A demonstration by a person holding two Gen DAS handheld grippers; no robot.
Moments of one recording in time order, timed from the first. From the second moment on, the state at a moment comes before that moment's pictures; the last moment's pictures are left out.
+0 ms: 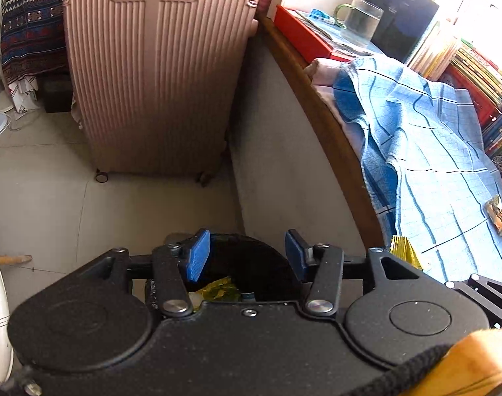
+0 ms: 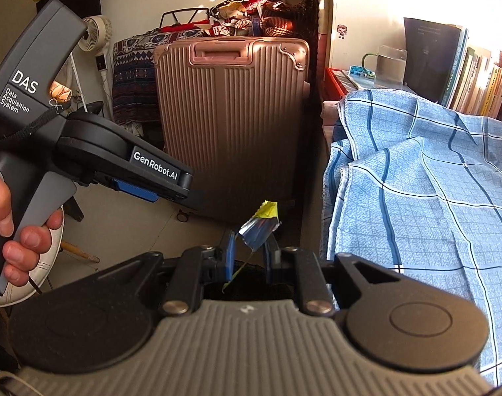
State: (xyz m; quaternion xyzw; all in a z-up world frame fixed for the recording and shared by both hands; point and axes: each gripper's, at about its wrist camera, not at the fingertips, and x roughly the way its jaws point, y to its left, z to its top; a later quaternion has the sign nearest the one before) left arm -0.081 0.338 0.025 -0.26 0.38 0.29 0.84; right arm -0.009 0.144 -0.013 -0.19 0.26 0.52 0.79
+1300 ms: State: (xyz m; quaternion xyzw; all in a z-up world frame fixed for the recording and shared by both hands) left arm -0.034 0.317 0.039 -0.23 0.39 0.23 0.86; right arm 0.003 0.116 0.000 -0.19 0.24 0.45 0.84
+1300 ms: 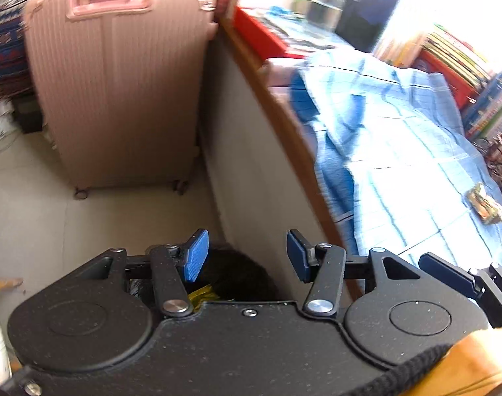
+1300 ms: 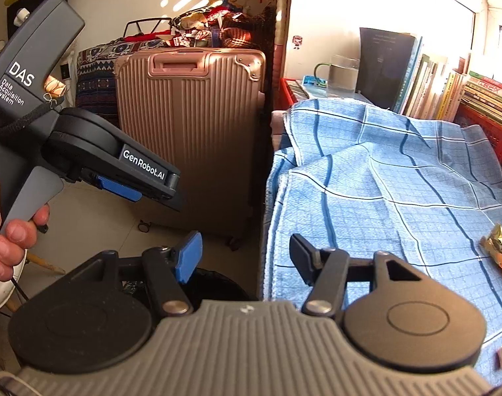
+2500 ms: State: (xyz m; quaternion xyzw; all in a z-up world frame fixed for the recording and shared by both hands) left arm 0.172 0.075 0.052 -0.04 0.44 -0.16 0.88; right arm 0.069 -0.083 0.007 -0.06 0.31 0.03 0.95
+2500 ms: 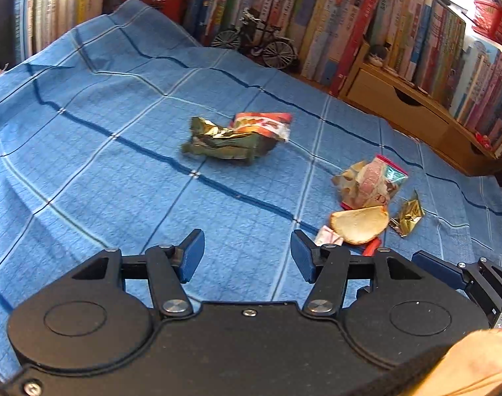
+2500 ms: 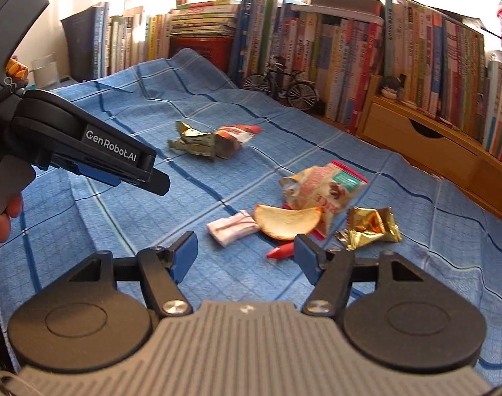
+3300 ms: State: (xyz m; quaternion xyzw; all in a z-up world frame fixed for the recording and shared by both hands) left arm 0.194 0.008 0.024 0.02 0.46 -0.25 0.85; right arm 0.086 -0.125 -0.003 -0.06 0.35 -0.02 0.94
